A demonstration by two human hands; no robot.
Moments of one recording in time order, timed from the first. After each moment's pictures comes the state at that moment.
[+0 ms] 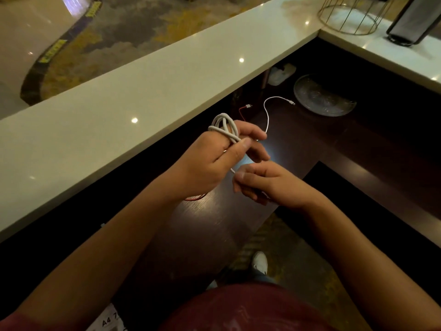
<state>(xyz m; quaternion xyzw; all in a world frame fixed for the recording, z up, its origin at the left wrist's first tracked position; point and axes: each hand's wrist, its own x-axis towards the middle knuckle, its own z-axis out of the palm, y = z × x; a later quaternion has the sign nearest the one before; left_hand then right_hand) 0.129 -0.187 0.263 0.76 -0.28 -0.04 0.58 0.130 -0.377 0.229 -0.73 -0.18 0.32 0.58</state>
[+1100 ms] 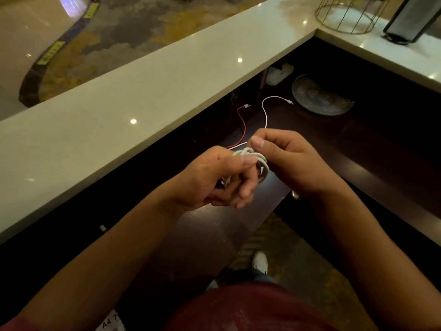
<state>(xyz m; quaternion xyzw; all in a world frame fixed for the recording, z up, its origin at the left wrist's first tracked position) 0.111 -0.190 0.264 0.55 -0.31 -0.30 0.72 0.134 -0.379 0.271 -0.68 -0.22 0.18 0.68</state>
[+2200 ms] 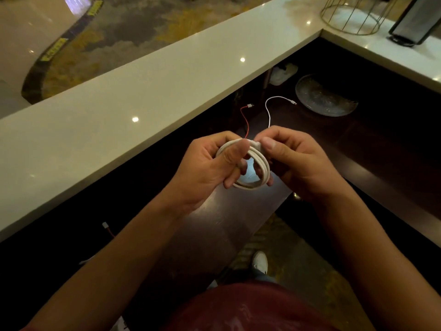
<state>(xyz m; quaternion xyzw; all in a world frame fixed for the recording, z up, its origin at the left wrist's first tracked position) 0.107 -0.189 0.255 0.60 -0.17 -0.07 0.78 0.130 -0.380 0.266 -0.61 -0.19 0.19 0.75</state>
